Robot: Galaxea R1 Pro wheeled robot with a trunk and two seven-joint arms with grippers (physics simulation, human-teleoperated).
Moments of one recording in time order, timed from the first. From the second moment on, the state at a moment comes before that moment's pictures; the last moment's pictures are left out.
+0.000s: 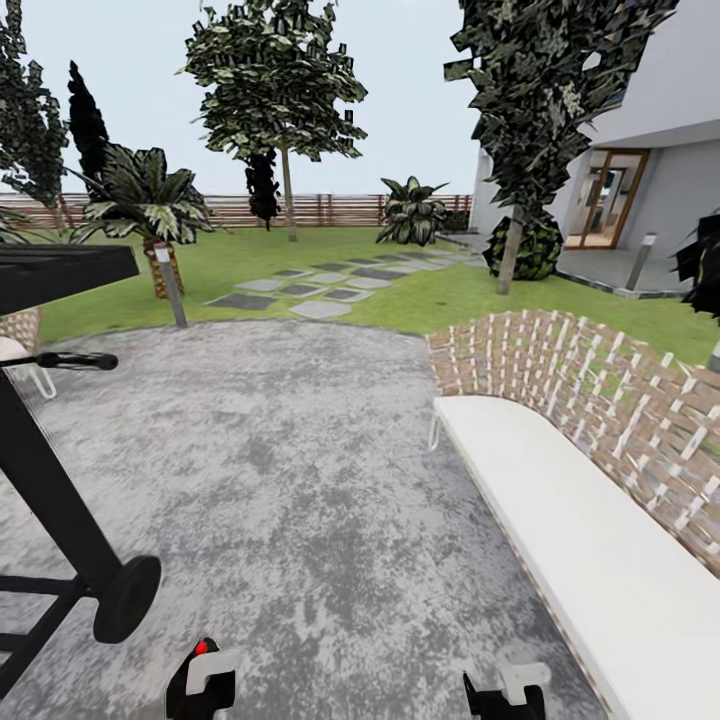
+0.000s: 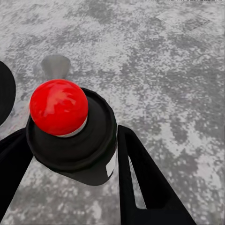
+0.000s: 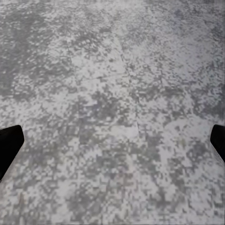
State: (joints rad) left arm -0.25 -0.02 0.11 -0.43 -0.09 -0.50 0.14; right arm -0.26 0.02 -0.24 -0.42 0.27 -0.34 0.09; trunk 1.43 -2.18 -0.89
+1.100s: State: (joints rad) left arm -0.25 -0.02 0.11 -0.43 -0.09 -0.50 0.14; right arm -0.26 0.02 -0.24 -0.42 0.27 -0.34 0.09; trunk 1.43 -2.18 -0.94
